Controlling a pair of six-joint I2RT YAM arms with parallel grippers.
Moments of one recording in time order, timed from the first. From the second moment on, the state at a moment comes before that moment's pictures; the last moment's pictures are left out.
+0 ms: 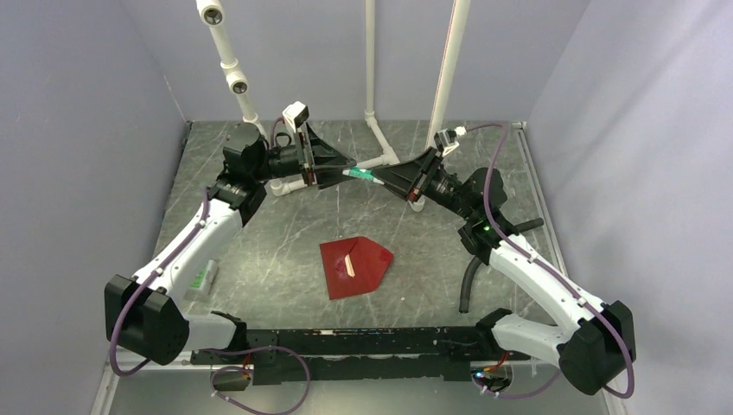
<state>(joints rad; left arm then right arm) -0.38 1.29 1.12 0.26 0.96 -1.42 0.52 1.08 0.82 0.50 -0.53 1.35</state>
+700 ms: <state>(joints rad) -0.42 1.31 1.13 0.20 1.01 -1.40 0.53 1.15 0.88 0.46 -0.59 1.33</state>
